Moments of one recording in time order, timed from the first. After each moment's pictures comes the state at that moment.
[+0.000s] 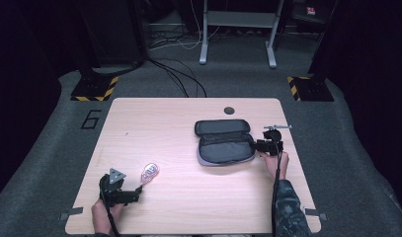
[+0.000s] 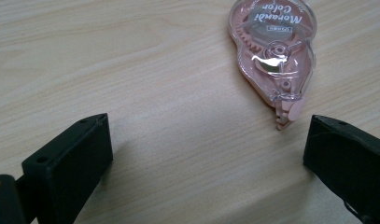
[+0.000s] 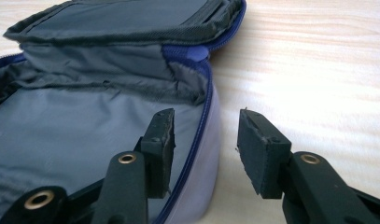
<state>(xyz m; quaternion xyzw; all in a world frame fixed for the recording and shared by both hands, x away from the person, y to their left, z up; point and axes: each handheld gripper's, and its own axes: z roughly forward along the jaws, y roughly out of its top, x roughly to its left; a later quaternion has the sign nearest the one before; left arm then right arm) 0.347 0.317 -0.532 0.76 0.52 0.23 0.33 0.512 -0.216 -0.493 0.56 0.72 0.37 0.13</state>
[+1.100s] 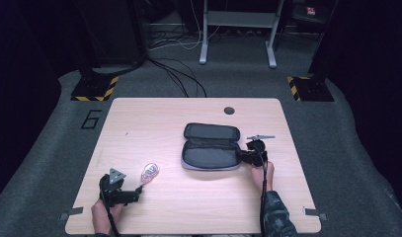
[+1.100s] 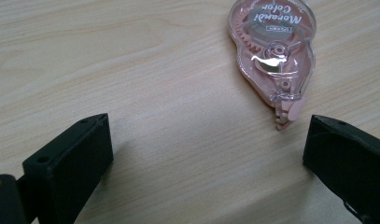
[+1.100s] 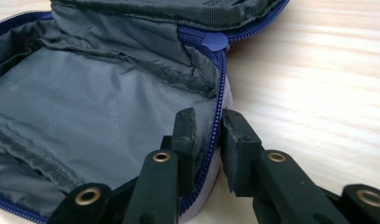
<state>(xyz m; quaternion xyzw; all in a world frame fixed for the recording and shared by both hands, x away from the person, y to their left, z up) 0.347 0.317 -0.532 0.76 0.52 0.22 0.33 0.473 -0.158 -0.505 0.53 0.75 0.38 0.10</state>
